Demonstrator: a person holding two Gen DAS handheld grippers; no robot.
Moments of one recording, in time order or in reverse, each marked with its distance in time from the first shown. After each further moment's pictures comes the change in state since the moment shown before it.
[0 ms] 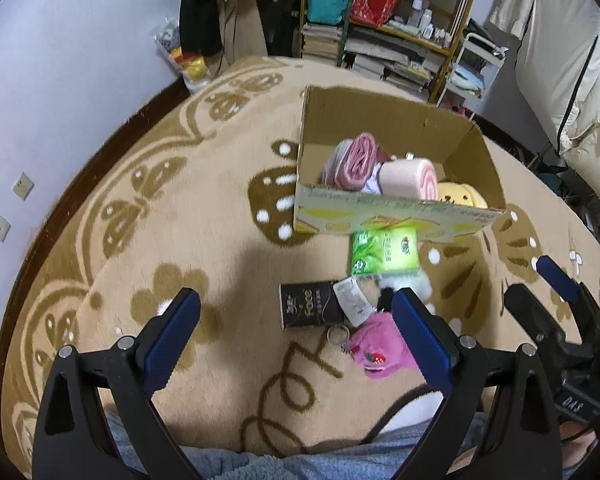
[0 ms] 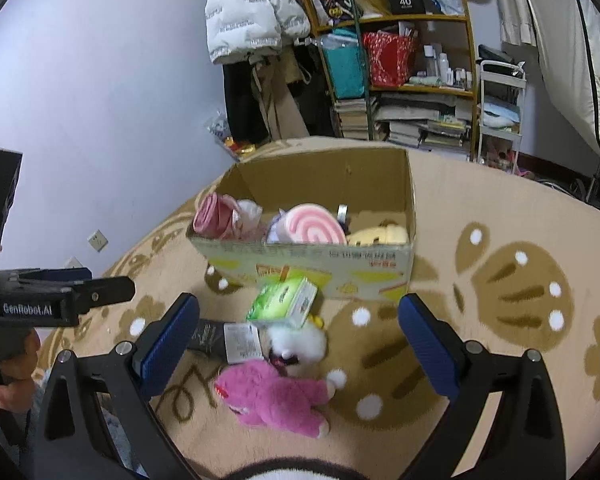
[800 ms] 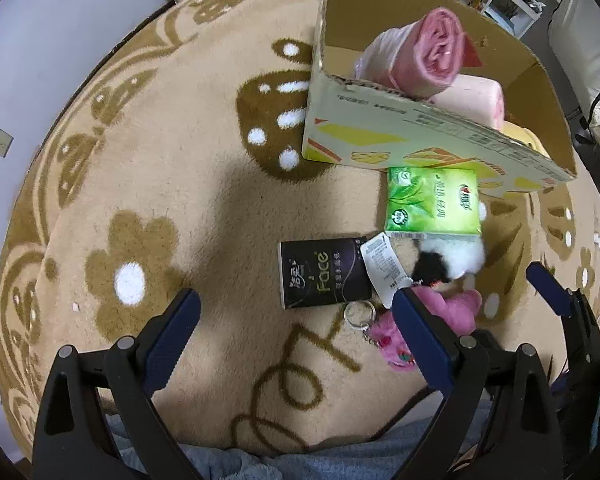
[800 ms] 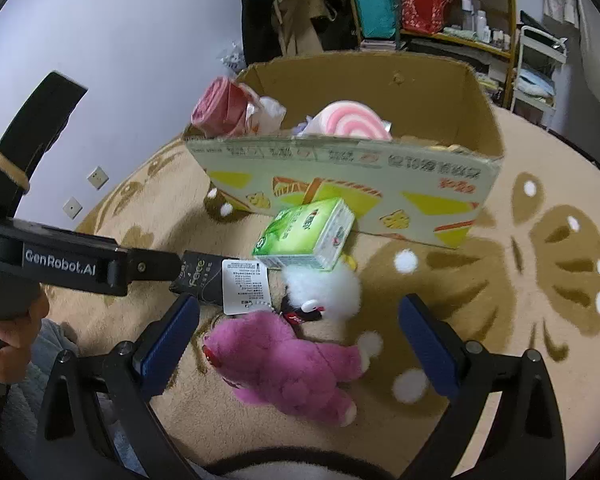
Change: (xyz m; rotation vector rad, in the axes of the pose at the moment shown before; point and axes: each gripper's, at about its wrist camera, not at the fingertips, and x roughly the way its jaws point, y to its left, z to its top) left arm 0.096 0.008 0.000 -0.028 0.292 -0.002; right arm 0.079 0.021 -0.033 -0.081 0.217 0.028
